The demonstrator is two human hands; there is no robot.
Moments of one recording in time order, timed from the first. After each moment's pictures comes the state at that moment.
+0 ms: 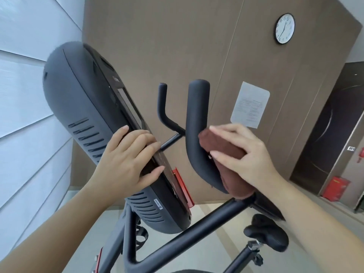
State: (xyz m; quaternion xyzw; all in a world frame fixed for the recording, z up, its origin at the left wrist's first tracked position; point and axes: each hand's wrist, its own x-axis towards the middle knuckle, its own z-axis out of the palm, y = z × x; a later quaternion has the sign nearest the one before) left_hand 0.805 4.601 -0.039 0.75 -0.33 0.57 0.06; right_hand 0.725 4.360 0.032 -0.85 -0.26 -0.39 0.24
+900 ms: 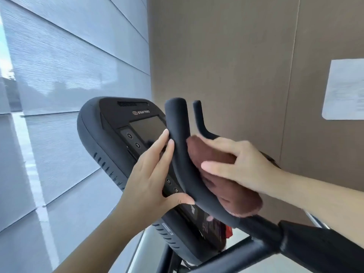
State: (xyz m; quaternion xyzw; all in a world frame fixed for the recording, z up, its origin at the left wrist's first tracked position) left_hand 0.752 4.528 0.001 0.82 -0.27 0.48 0.11; right_hand 0.782 4.325 0.046 -0.77 -0.42 -0.13 0.47
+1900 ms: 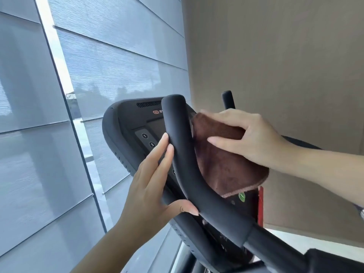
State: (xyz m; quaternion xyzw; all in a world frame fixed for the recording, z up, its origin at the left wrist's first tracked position) left_hand 0.740 4.511 -0.006 0.85 -0.18 0.49 0.06; right_hand 0.838 4.322 0.063 -0.70 -0.50 -0.20 0.48
